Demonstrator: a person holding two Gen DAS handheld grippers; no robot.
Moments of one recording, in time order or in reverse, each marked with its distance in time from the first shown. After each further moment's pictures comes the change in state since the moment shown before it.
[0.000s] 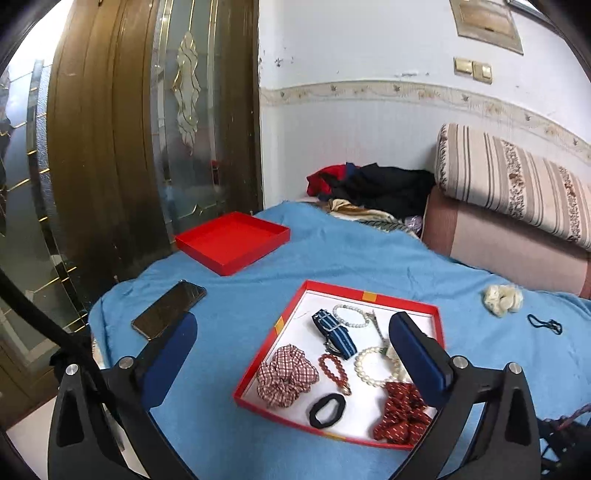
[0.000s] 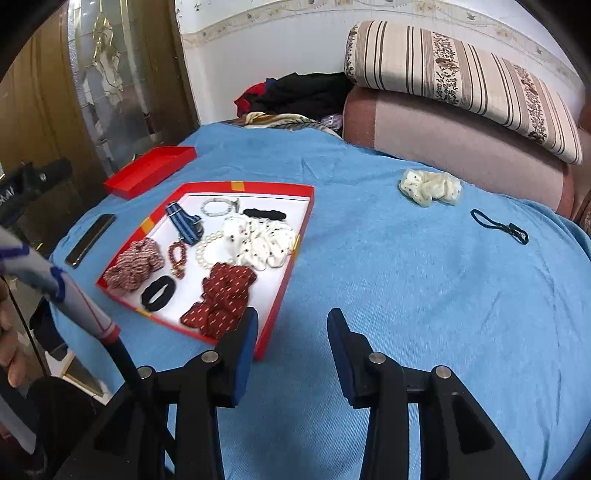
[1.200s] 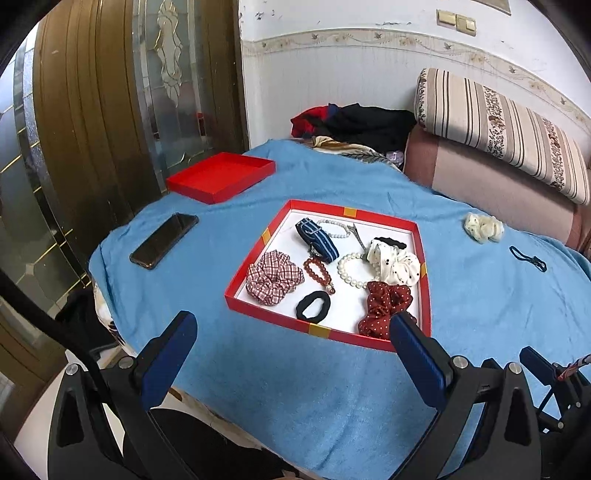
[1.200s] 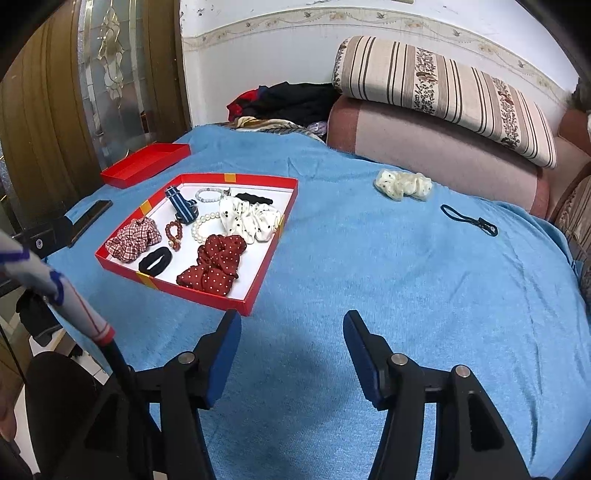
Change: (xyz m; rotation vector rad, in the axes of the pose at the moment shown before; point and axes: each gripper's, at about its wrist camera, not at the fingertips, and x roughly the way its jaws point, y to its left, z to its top) left arm -0.034 -0.008 -0.062 0.048 0.223 -0.035; right arm -0.026 0.003 -0.040 -0.045 -0.032 -0.095
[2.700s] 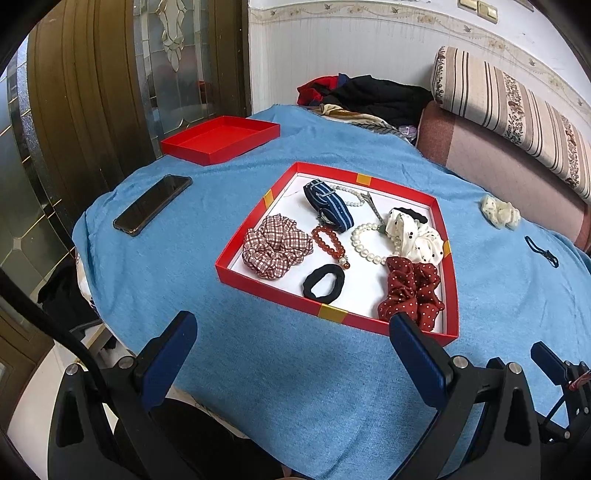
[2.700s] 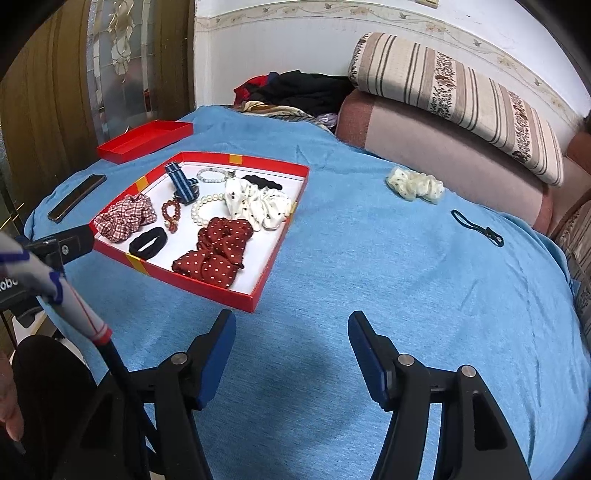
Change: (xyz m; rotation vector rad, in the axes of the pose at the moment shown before) left arm 0.054 0.011 -0.012 -0.044 0.105 -0.012; right arm 0.024 0.023 0.000 -0.085 0.029 -0.029
